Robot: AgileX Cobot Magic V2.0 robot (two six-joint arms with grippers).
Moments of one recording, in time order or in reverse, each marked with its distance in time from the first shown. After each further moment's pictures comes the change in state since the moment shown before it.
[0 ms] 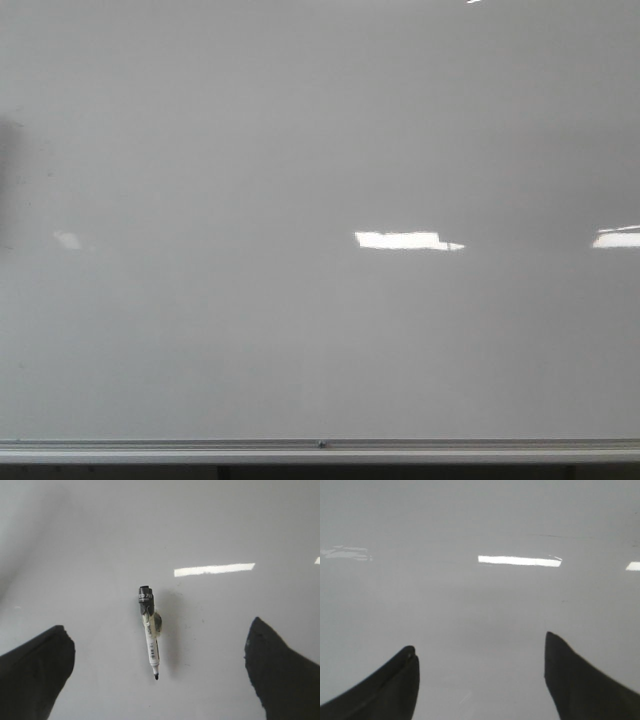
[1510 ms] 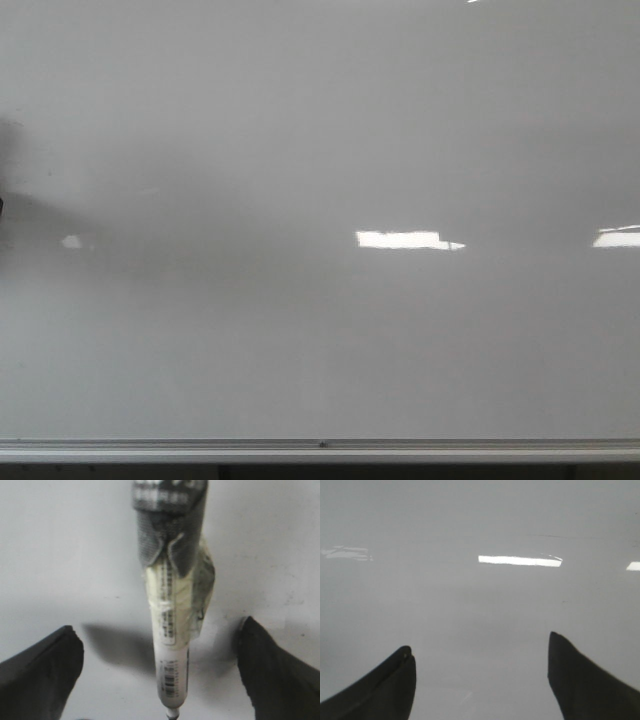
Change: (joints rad) left arm 0.061 1.215 -0.308 -0.088 -0.422 -0.002; right arm 0.000 0.000 -0.001 0.000 0.000 0.000
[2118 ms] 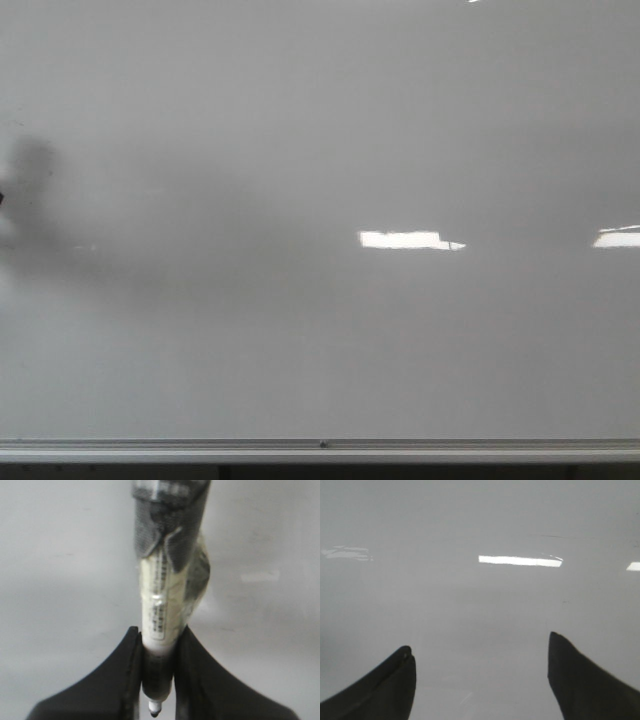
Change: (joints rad) left arm -0.077 -0.037 -0.037 0.111 0.233 0.000; right arm 0.000 0.000 0.000 0.000 0.000 0.000
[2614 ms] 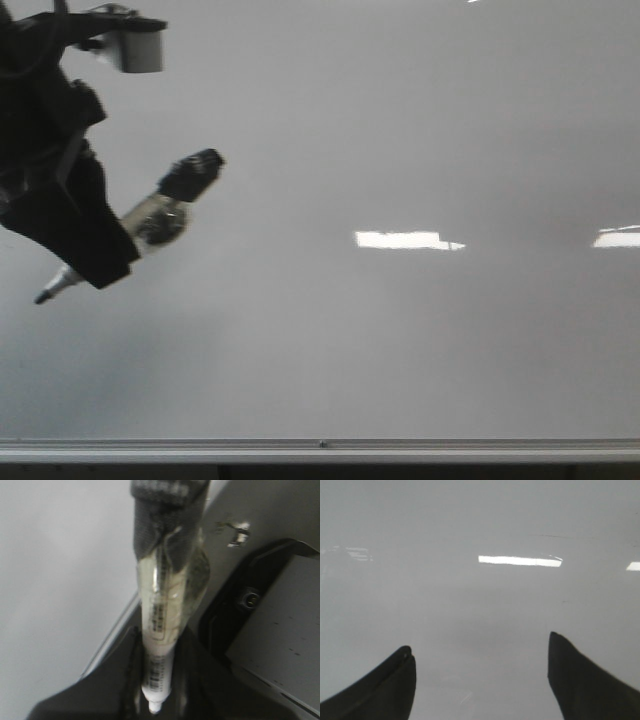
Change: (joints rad) left arm -0.457 -0.030 -0.300 -0.315 0.790 0.670; right arm 0.000 0.000 0.000 0.000 0.000 0.000
